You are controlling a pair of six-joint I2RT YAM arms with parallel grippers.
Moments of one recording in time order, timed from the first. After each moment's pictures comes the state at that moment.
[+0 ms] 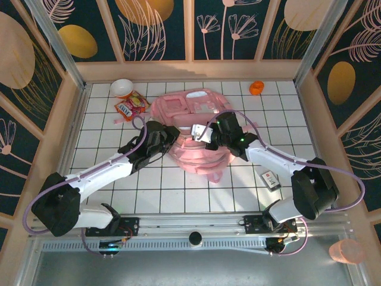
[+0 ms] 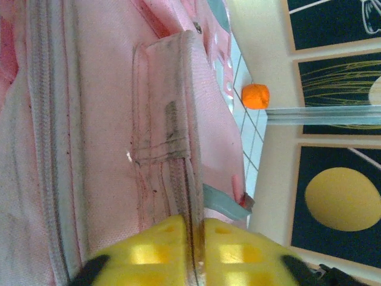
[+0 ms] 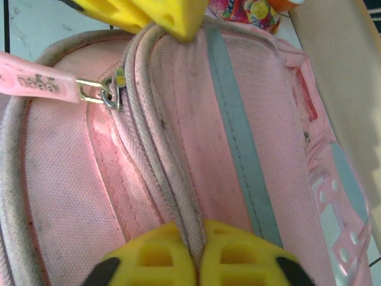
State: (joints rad) left arm -0.68 1.33 0.79 0.04 -0.03 -1.38; right arm 0.64 1.44 0.91 -0.08 -0.24 -0.85
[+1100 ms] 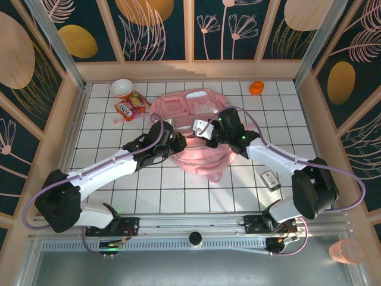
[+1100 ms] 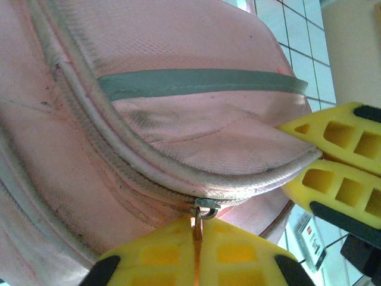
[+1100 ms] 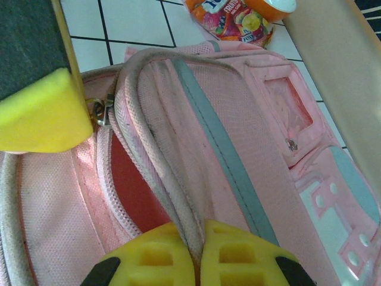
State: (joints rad) left arm -0.75 1.37 0.90 -0.19 0.03 -0.91; right arm 0.61 1.44 0.93 -0.08 -0.32 -0.76
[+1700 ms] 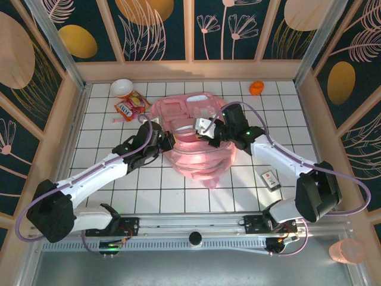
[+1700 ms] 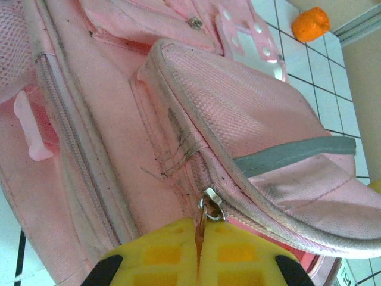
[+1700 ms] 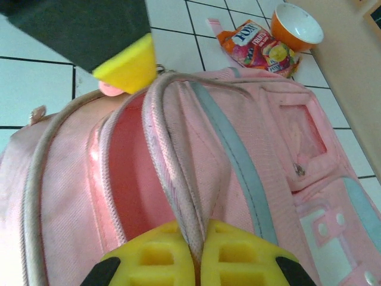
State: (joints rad) left arm -0.65 1.27 0.82 -0.19 -0.03 -0.84; right arm 0.58 1.41 1.01 -0.23 -0.49 -0.80
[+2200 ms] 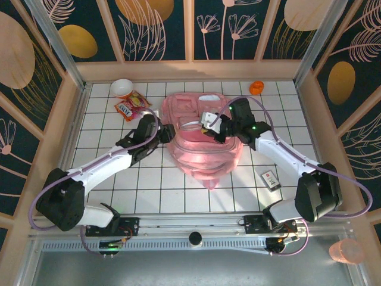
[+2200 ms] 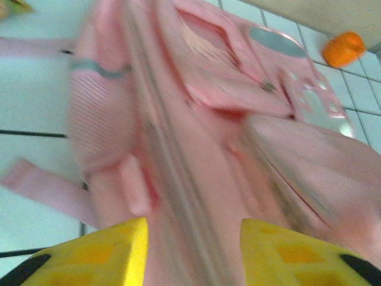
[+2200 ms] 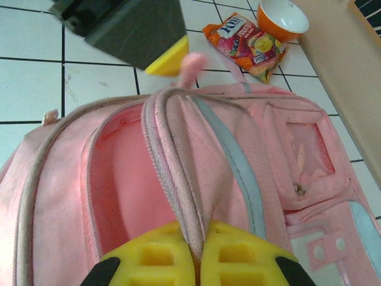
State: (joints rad) left arm -0.57 1.37 0.85 -0.08 -0.10 -0.63; right arm 0.50 1.41 1.05 -0.31 -0.55 -0.81
